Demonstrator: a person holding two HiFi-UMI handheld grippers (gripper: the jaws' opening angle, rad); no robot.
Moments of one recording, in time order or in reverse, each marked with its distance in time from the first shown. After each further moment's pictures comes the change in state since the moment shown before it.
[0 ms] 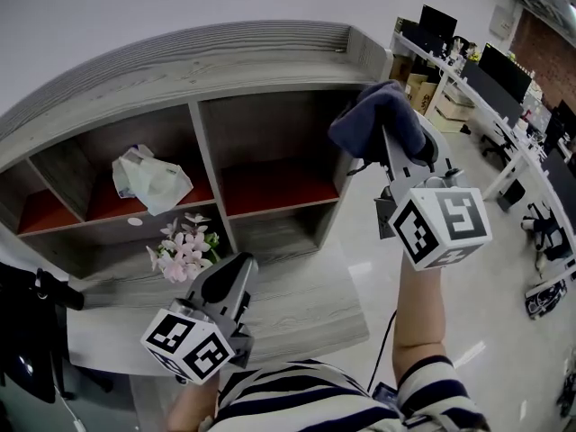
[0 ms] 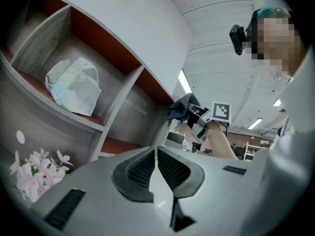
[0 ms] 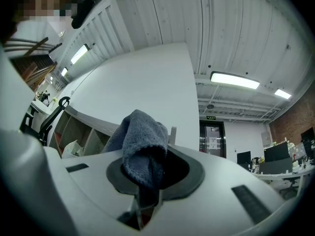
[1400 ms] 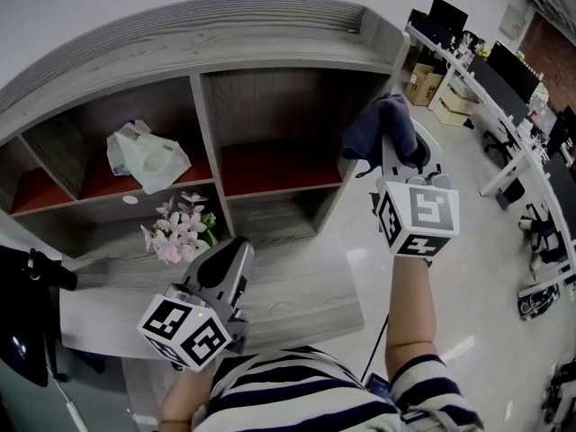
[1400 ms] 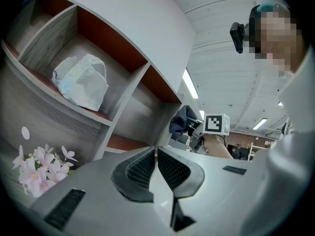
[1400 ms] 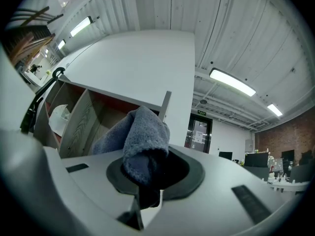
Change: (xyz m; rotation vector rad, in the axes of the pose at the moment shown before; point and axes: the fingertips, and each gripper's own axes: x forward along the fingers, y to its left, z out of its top) left arm 0.000 0.010 -0.010 -0.013 0.002 0.049; right arm 0.001 -0.018 -0.076 -0.164 0.162 -0.127
